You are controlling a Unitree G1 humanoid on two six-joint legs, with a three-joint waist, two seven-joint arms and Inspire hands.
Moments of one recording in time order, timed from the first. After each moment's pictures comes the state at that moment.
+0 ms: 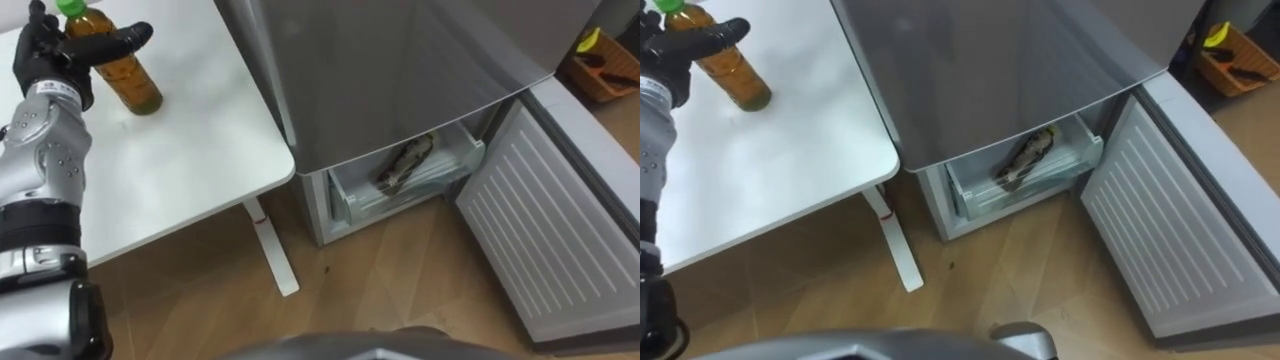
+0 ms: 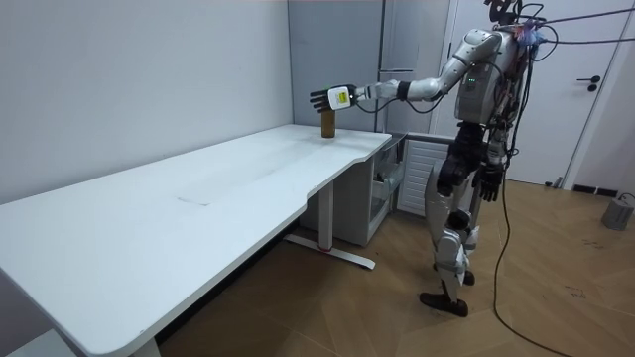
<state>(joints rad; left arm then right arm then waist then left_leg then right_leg) -0.36 0.43 0.27 0.46 -0.51 0.24 0.16 0.20 -0.27 -0.26 1.24 0.03 0.23 0.11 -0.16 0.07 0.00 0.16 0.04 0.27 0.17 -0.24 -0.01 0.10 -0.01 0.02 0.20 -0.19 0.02</state>
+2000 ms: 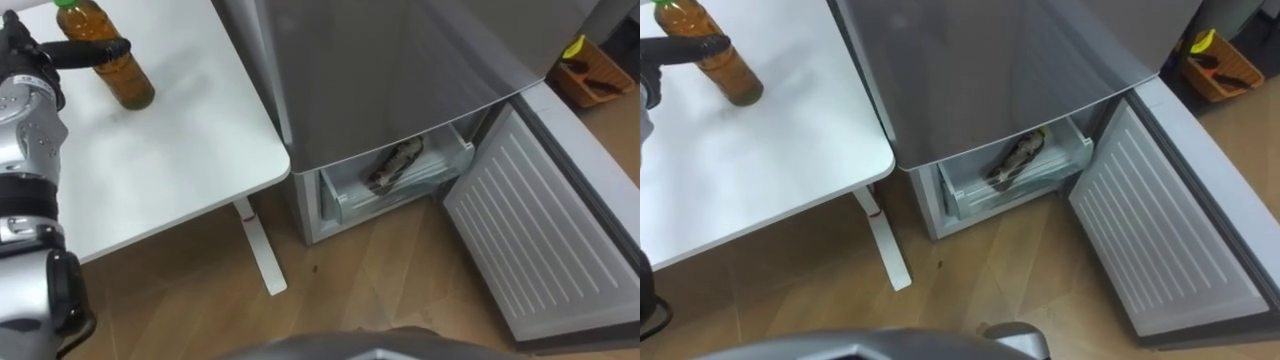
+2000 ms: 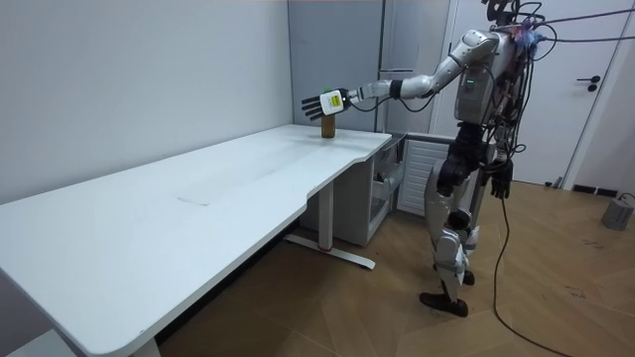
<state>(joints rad) -0.50 0.51 0.27 0.67 -0.37 0.30 0.18 0.24 -0.29 -0.31 1.25 -0.01 0.25 0.10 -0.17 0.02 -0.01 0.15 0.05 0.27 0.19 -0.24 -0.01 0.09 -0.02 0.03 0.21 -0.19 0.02</state>
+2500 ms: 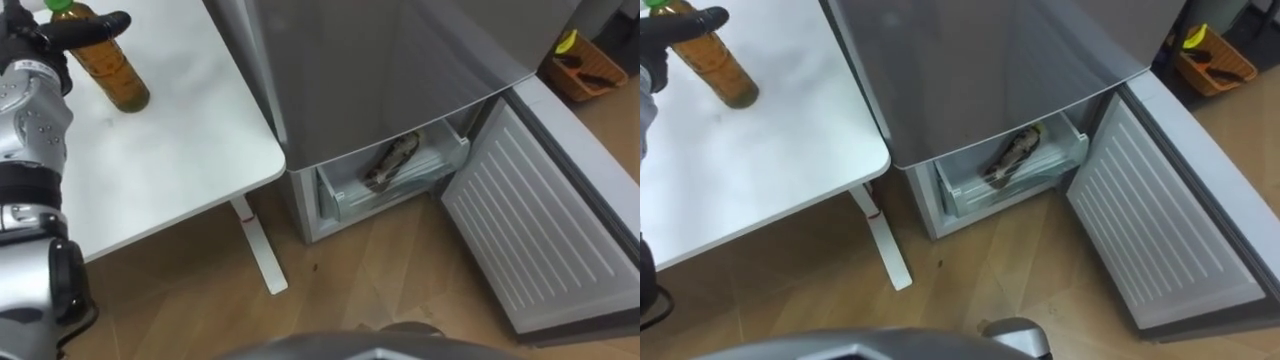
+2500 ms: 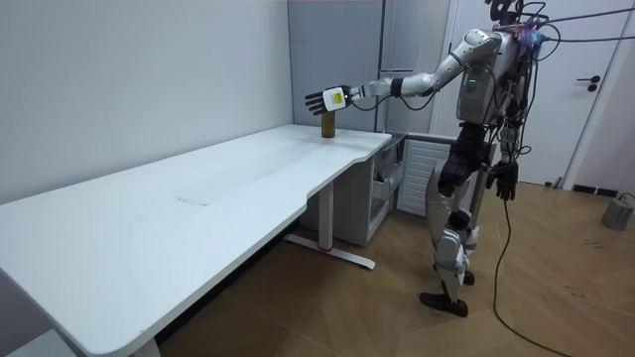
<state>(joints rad) -0.52 0.51 0.21 0.69 -0.52 0.23 0.19 0.26 -0.29 -0.29 1.25 -0.01 0.21 0.05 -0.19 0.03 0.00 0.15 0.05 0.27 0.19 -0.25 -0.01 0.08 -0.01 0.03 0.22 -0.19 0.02</state>
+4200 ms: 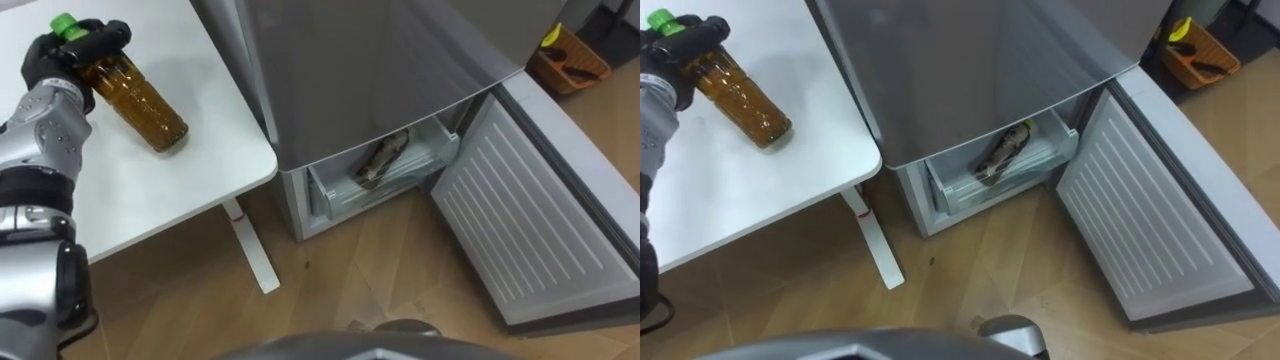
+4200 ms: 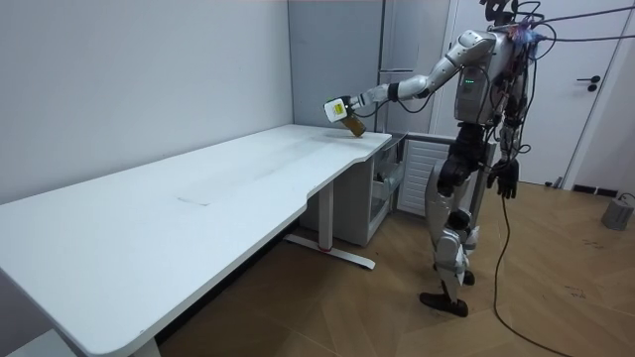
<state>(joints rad) -0.52 0.51 0.15 0.77 -0.56 0.24 0.19 0.25 -0.28 -0.26 1.23 -0.01 0.21 0.02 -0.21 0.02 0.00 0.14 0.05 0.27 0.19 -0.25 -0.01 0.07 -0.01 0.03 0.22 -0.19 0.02</state>
